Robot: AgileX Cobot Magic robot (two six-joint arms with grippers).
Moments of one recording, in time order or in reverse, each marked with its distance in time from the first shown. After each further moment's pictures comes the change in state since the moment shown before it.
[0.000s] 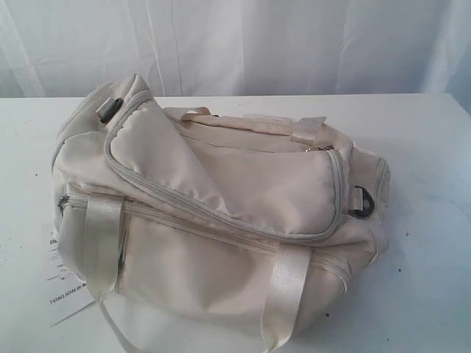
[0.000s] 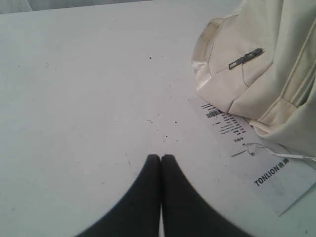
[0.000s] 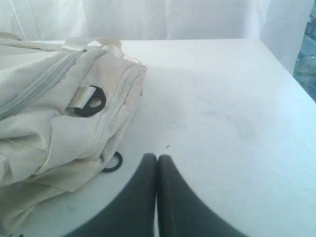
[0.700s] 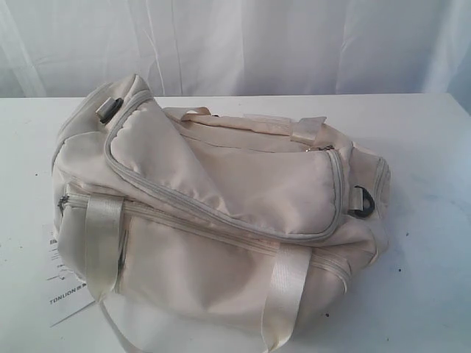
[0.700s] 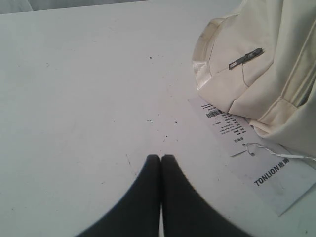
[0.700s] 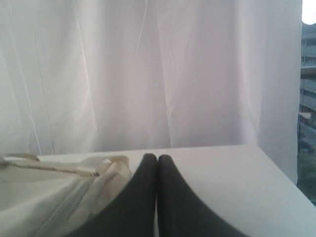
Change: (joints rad) left arm 0.000 0.000 0.000 0.000 0.000 0.000; right arm 0.000 0.000 0.000 0.000 -0.387 0.045
